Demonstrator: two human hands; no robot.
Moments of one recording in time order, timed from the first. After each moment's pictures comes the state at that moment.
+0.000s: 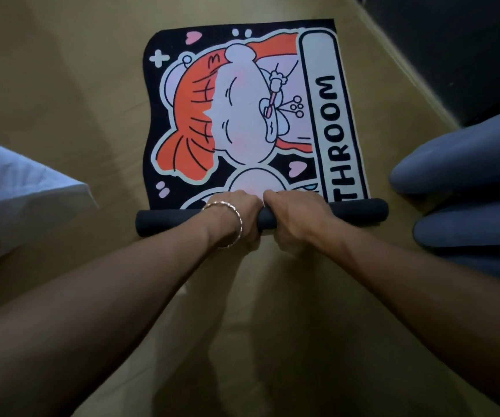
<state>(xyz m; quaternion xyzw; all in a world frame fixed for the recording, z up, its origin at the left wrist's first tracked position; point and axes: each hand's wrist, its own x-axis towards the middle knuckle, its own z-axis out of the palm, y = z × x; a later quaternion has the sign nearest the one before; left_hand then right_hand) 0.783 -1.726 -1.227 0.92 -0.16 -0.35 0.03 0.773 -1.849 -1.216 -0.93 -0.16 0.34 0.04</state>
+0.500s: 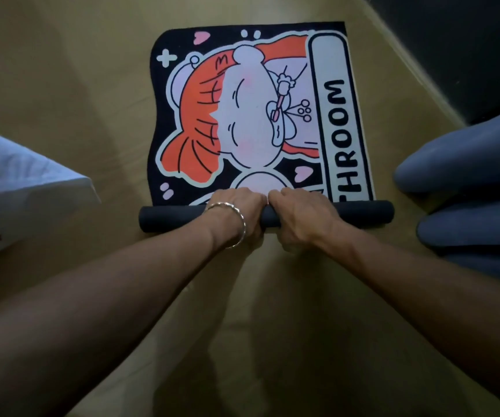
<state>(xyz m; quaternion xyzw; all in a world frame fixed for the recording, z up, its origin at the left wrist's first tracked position) 0.776 -1.725 -1.227 0.94 -0.18 -0.30 0.01 0.763 -1.851 -1.217 -0.93 -0.16 0.33 0.05</state>
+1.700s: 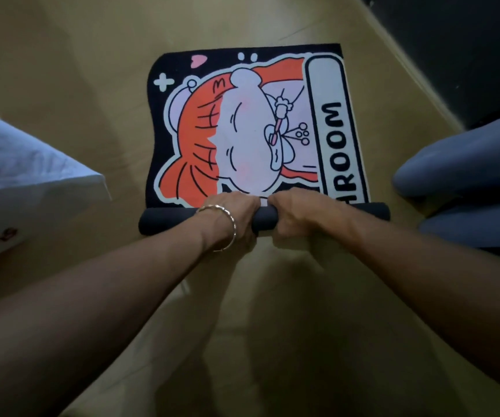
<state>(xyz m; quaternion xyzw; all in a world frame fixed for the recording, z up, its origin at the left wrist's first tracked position) 0.775 -1.707 -1.226 0.93 -0.18 -0.33 0.05 0.788 -1.842 -1.219 -0.87 -0.13 0.46 0.06</state>
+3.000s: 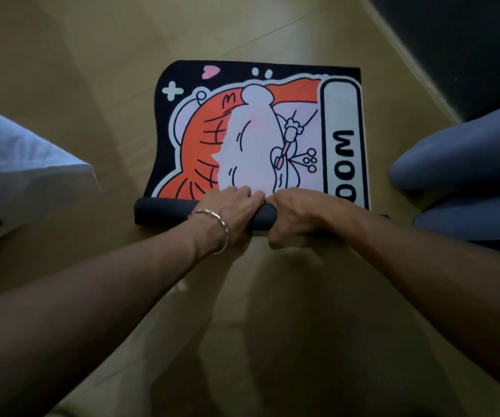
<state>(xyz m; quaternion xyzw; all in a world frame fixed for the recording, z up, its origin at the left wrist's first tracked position) 0.762 -1.709 -1.234 0.93 -0.25 -0.25 -0.03 0.777 -1.846 -1.212 -0.86 -0.13 0.48 0.09</state>
